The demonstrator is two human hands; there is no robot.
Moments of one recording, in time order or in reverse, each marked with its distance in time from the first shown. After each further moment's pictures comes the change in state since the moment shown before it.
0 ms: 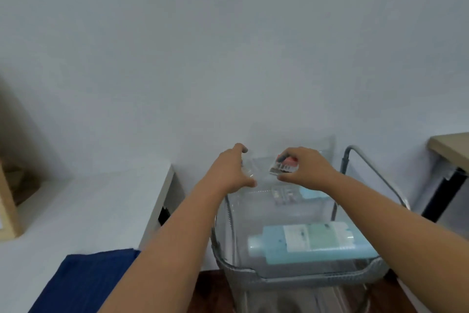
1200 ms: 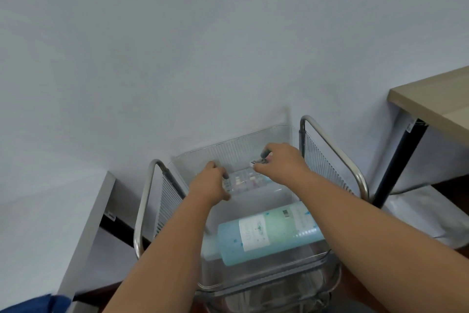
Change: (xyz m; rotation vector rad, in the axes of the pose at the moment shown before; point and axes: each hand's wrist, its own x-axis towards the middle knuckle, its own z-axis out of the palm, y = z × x) left_hand 0.063 -0.018 0.131 0.381 -0.208 -0.031; right_hand -0.005 0.081 0.034 0.108 0.060 0.401
